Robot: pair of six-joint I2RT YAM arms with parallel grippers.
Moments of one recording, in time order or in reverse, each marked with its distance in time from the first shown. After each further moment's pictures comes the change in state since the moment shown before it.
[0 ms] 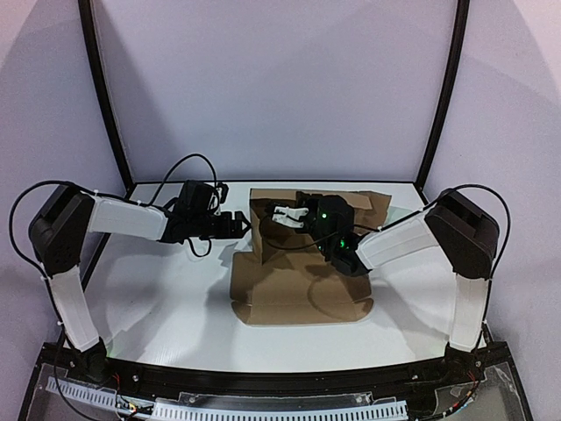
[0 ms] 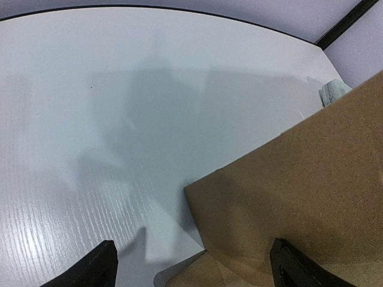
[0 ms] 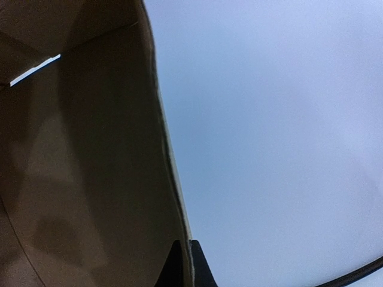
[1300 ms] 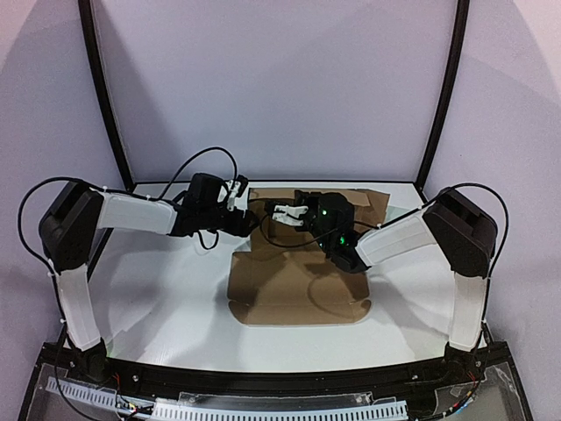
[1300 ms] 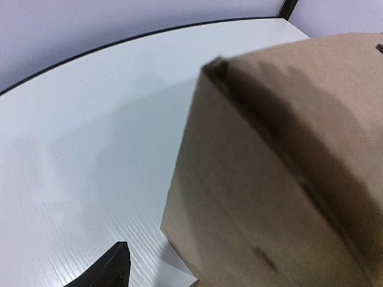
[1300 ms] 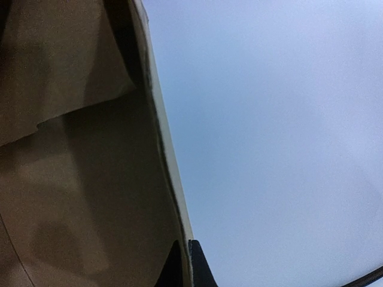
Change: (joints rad) left arm -0.011 0.065 0.117 -0.005 0.046 0.311; right arm -0.026 0.023 0.021 -0.002 -0.074 -0.002
